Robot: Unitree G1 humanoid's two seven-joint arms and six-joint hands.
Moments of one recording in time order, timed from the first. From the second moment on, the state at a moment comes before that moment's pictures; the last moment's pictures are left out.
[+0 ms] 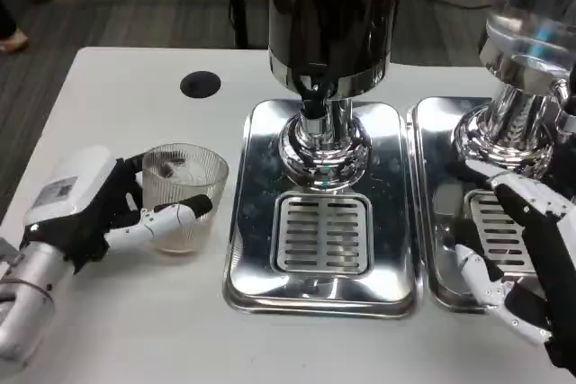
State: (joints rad) left arm -0.50 0.57 -0.33 1.19 0.56 -0.75 0.38; right arm 0.41 -0.34 0.02 -0.27 -0.67 -0.38 -0.26
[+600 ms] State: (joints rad) left arm -0.46 0.57 -0.29 1.15 0.56 -0.87 0.40; right arm 0.42 -0.34 0.01 -0.30 -0.67 -0.38 -0.25
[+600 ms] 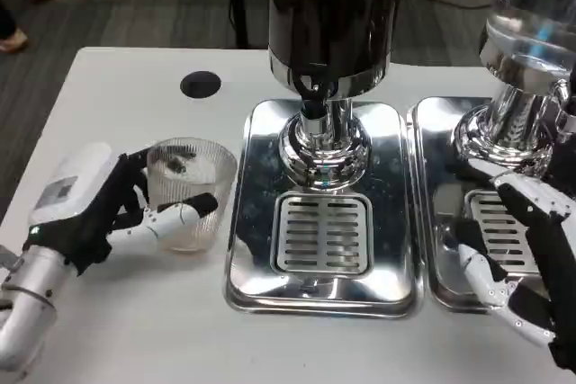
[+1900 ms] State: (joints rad) left arm -0.59 0.32 -0.40 1.20 0.60 -0.81 0.39; right arm 0.53 -0.25 -0.02 -0.44 -0.68 -0.37 -0.23
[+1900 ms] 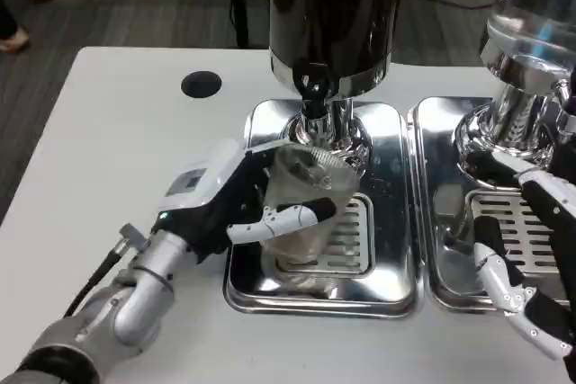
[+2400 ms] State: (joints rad) left arm -0.62 0.31 -0.42 1.22 0.63 -0.80 0.40; right arm 0.52 -0.24 -0.02 -0.44 -0.68 -0.36 -0.23
